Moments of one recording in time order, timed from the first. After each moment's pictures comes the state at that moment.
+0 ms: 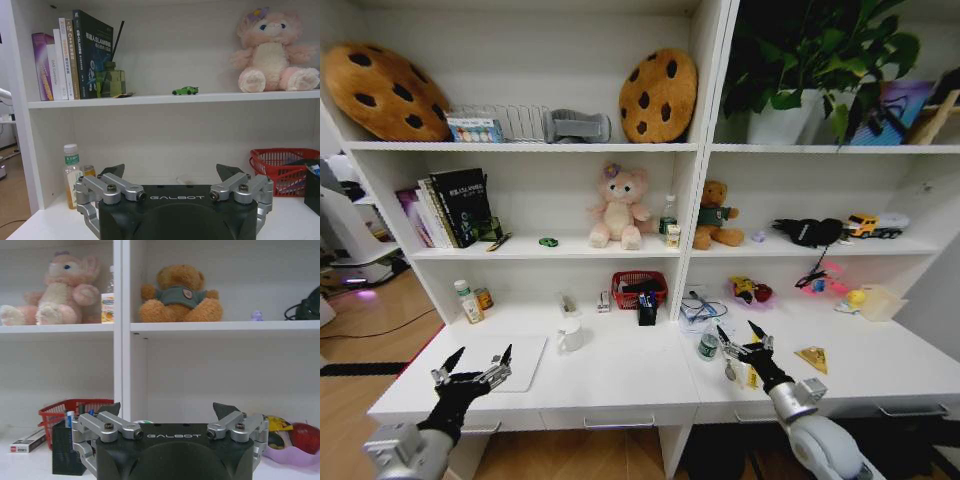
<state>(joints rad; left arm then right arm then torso) 1.95 -1.19 -0.92 -2.50 -0.52 0.24 -0.16 -1.54 0.92 0.61 1.95 0.63 0.13 0.02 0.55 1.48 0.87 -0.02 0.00</state>
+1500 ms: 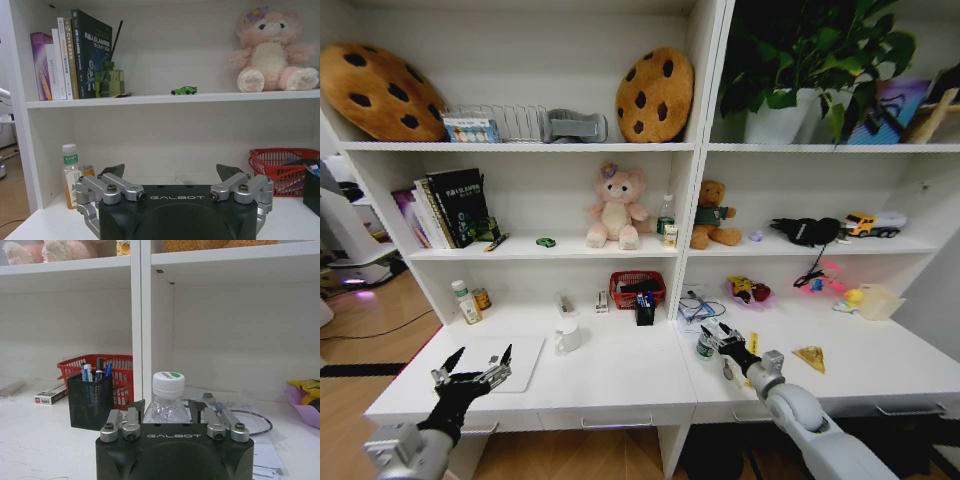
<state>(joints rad) 1.95 -1.19 -0.92 -2.50 -0.52 0.24 -0.17 -1.28 0.90 0.43 1.73 0.63 -0.03 -0.11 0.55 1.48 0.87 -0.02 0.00</state>
